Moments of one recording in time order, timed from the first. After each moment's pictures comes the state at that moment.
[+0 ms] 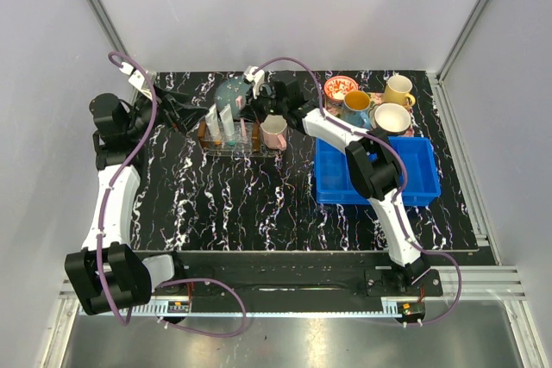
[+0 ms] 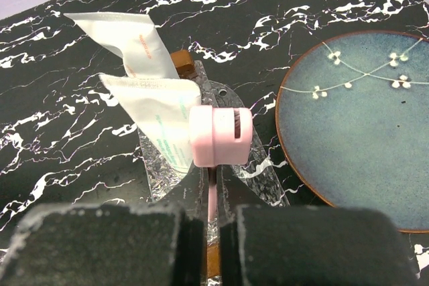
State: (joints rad) left arm 0.20 1.17 0.99 0.18 1.00 -0.24; right arm 0.62 2.34 1.93 0.09 -0.59 -0.07
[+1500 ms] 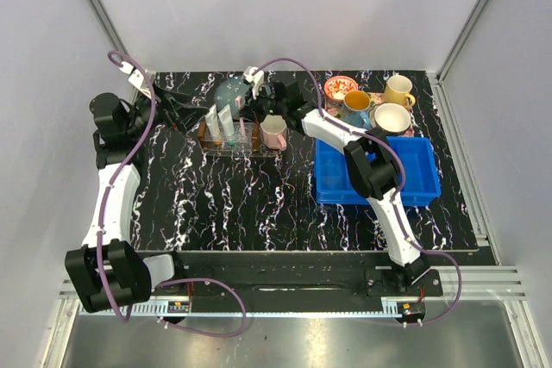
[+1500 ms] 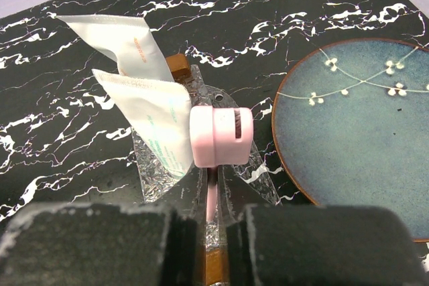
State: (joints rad) left arm 0.20 1.18 0.99 0.20 1.02 -0.27; right arm 0.62 2.36 1.94 0.13 -0.59 -0.08
